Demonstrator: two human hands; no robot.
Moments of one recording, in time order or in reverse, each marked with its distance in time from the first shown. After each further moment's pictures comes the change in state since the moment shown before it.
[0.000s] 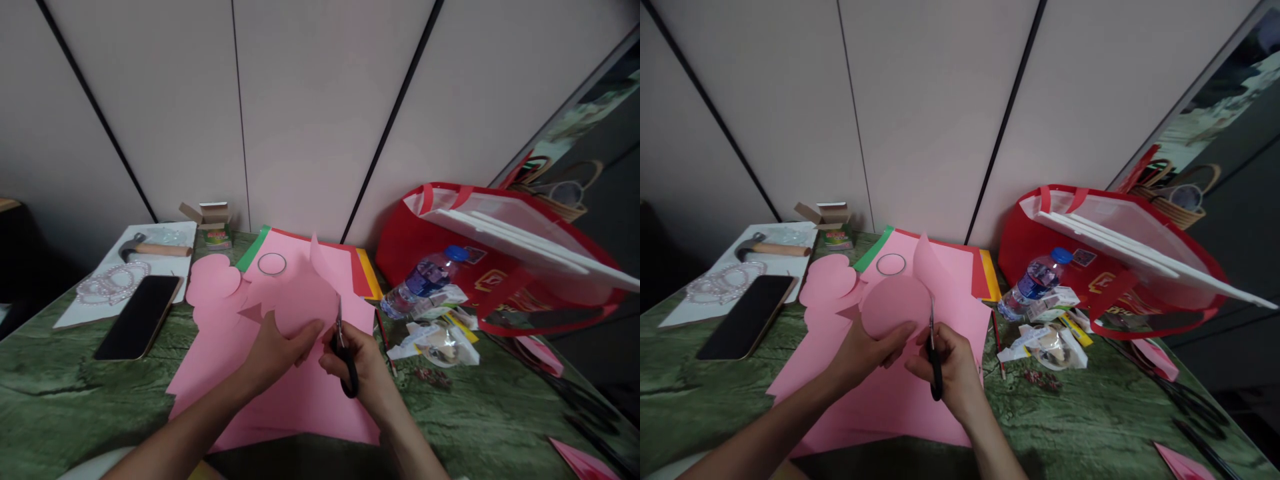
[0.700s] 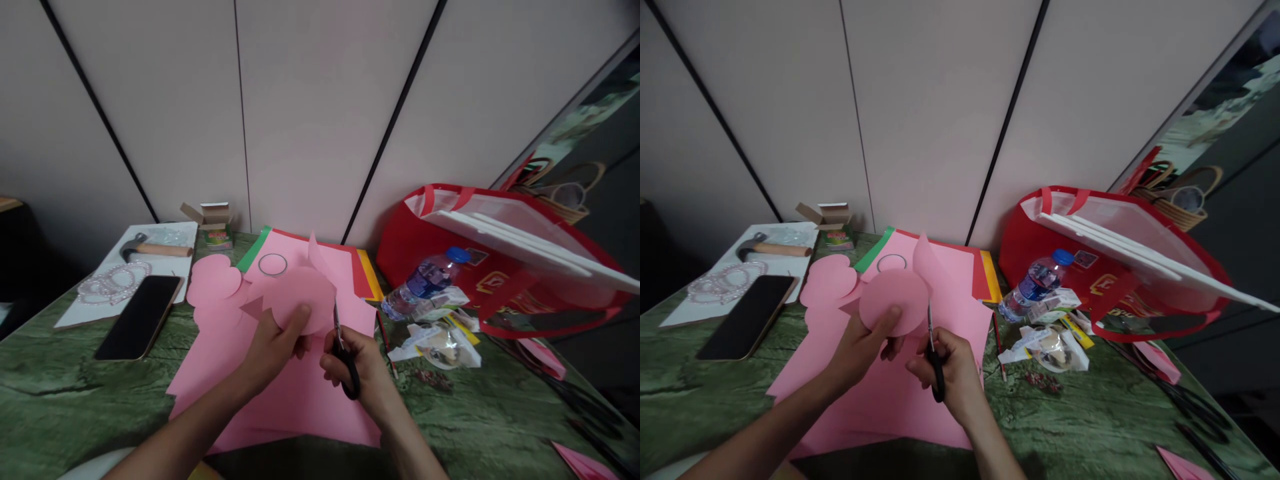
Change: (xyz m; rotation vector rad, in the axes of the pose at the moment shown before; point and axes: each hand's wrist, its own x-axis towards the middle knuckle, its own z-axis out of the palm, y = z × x) left_hand 0.007 -0.008 -0.003 -0.125 -0.044 0.223; right_hand 0.000 0.004 -0.001 -0.131 0.016 0.048
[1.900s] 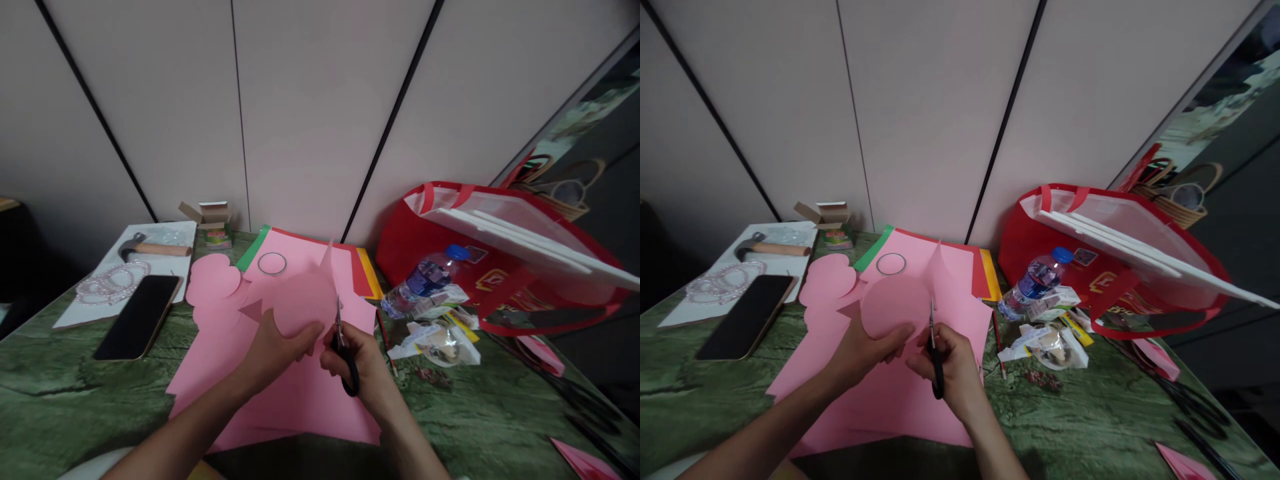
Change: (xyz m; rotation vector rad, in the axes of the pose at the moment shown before) left_hand -0.003 0.008 0.003 0.035 0.030 -0.082; right_hand 0.001 0.001 -0.001 0.014 0.002 -0.045
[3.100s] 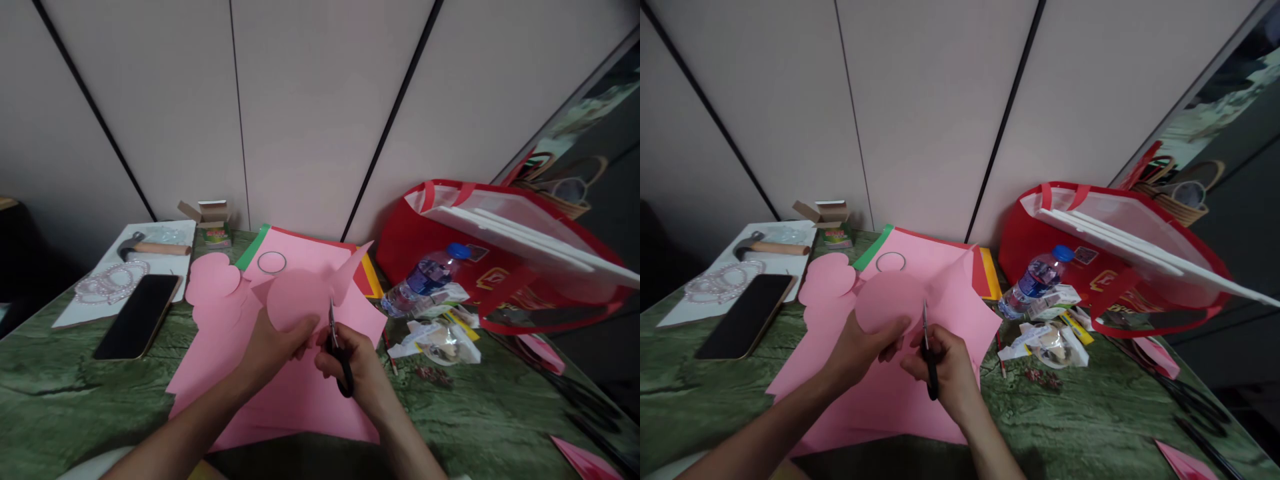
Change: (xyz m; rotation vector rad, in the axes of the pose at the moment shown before) left_hand 0.003 -0.010 0.000 -0.068 0.058 -0.023; right_hand -0.001 -0.003 0.006 0.076 -0.029 0.036
